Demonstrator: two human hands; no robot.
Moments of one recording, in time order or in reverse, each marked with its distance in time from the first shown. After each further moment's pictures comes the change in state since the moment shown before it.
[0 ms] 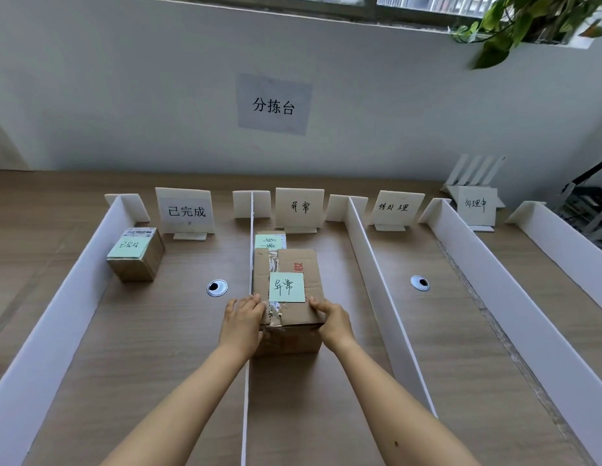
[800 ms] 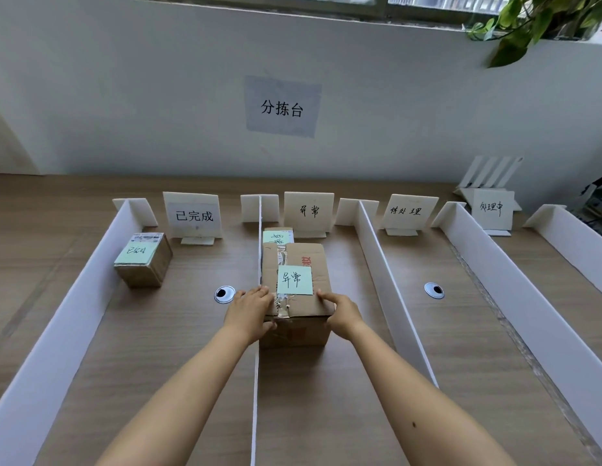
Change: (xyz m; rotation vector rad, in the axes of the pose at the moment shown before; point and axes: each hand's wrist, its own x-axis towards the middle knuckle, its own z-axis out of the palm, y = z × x) left_hand 0.042 -0.013 -0.026 0.187 -0.216 0.067; right_hand 0.021 -0.040 -0.024 -0.130 -0.115 0.055
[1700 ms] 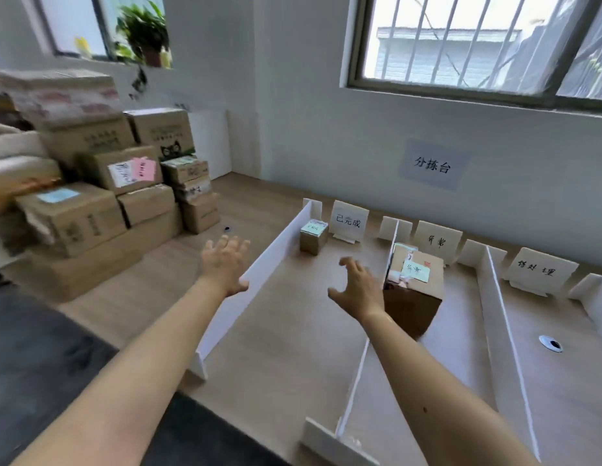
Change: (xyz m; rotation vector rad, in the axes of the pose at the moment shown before) left_hand -0.417 -0.078 -0.118 0.361 0.191 -0.735; right_hand -0.278 -0.131 0.106 -0.493 0.114 -0.779
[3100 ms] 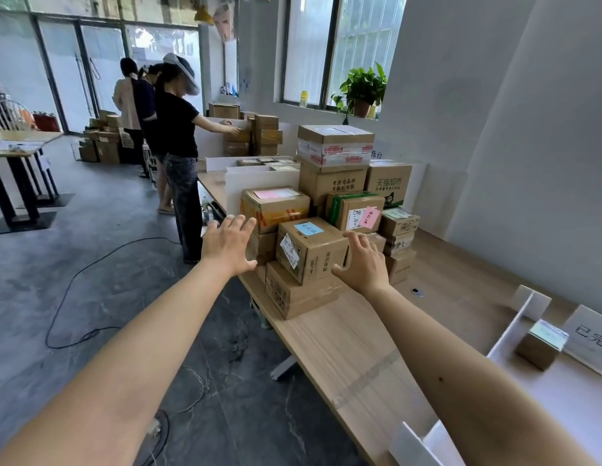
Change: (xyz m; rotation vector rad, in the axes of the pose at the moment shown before) left_hand -0.100 -0.500 0.045 0.081 0.100 -0.507; right_hand 0.105 -0.522 0.131 0.124 -0.013 -0.555
